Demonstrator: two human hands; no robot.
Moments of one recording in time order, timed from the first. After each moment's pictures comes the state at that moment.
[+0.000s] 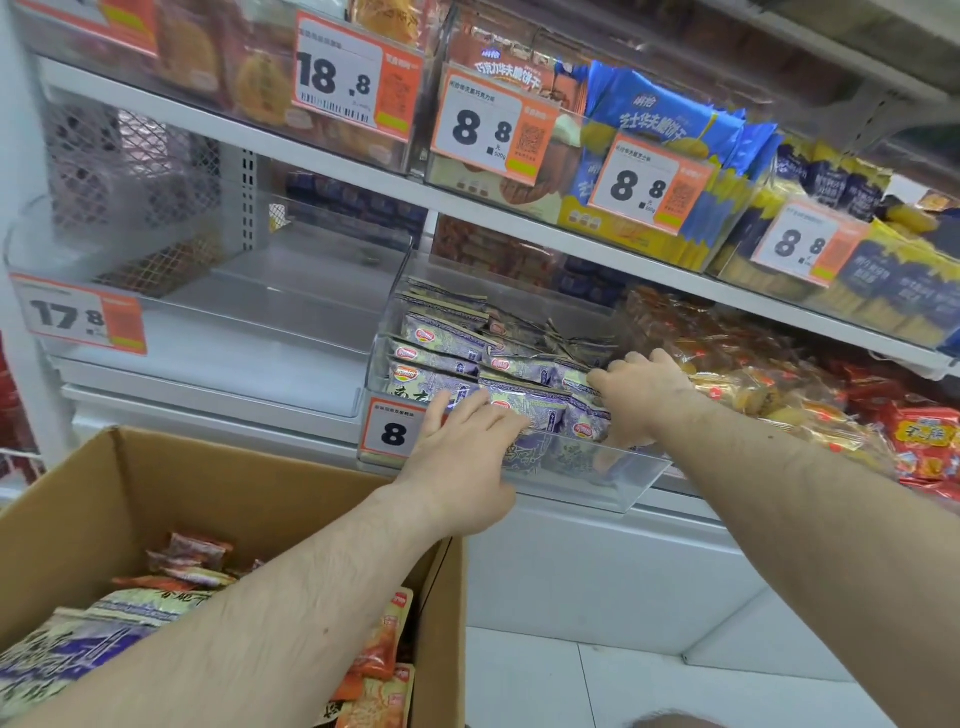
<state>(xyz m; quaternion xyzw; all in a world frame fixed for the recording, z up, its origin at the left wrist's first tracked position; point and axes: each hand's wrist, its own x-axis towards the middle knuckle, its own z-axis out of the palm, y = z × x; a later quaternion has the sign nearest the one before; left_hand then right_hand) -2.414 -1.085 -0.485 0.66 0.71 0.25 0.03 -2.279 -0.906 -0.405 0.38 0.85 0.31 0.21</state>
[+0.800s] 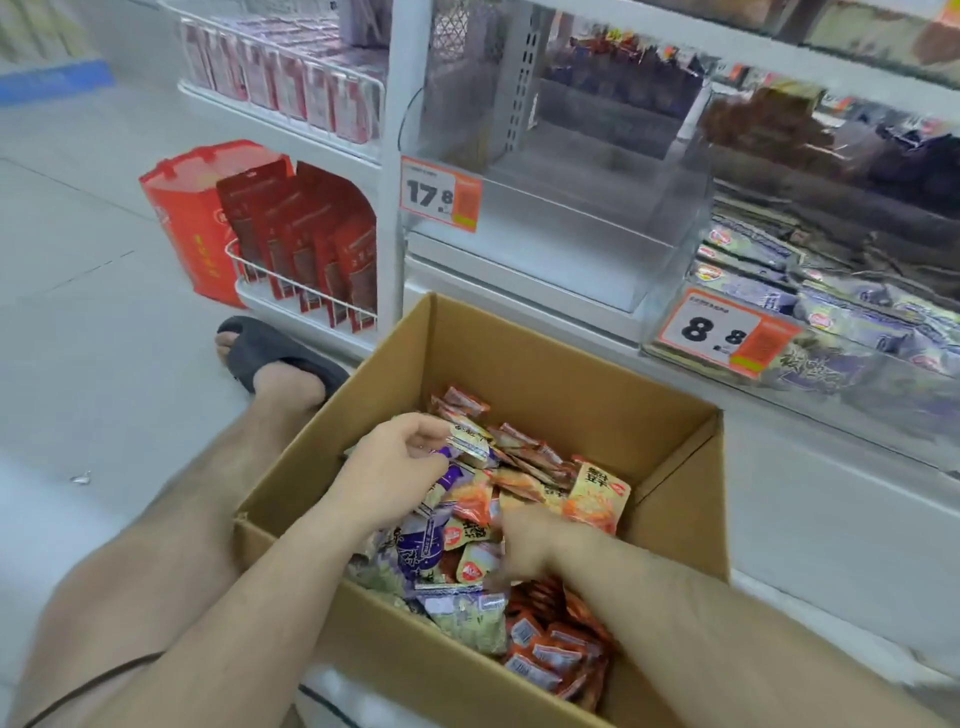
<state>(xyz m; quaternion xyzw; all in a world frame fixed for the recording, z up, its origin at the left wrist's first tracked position) -2.531 -1.349 -0.601 0.23 0.81 0.47 0.26 -2.431 -1.184 -0.675 0.19 0.90 -0.13 0.37</state>
